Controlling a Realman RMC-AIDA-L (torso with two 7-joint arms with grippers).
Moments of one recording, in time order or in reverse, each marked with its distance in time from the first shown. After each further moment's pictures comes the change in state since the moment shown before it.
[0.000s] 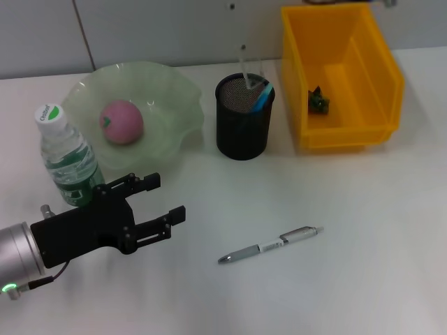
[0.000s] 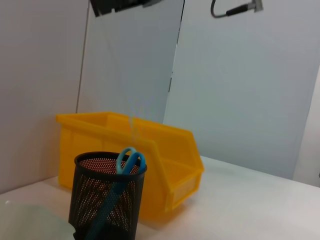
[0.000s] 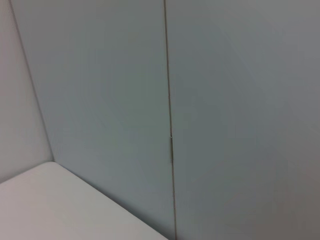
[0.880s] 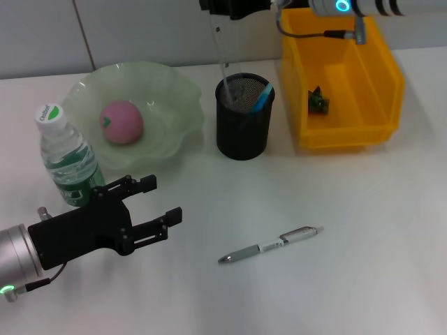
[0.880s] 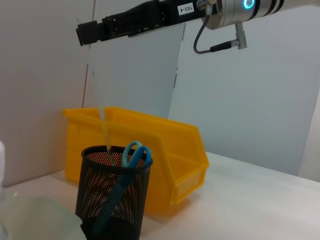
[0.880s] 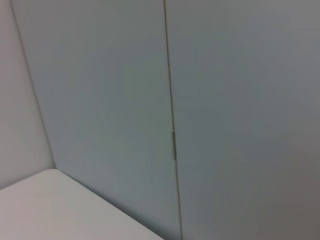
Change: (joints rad) left arm 0.007 0.003 0.000 0.000 0.001 -0.012 -0.001; right arm -0.022 0.001 -0.062 0.258 0.236 0.217 -0.271
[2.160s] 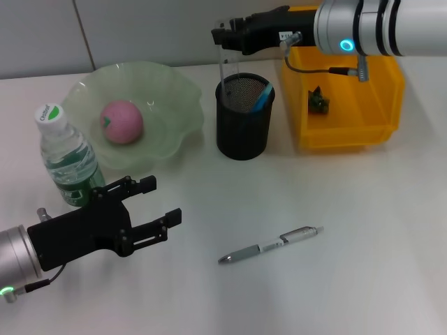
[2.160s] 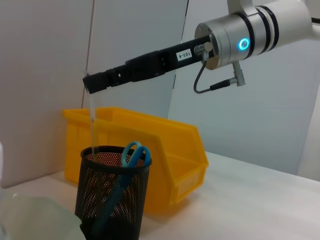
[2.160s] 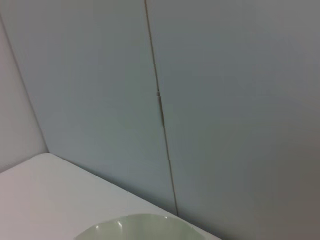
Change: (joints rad) left arm 0.003 0.000 0.000 0.000 0.000 0.003 0.008; right arm -0.031 -0.002 -0.002 0.156 0.106 0.053 -0.122
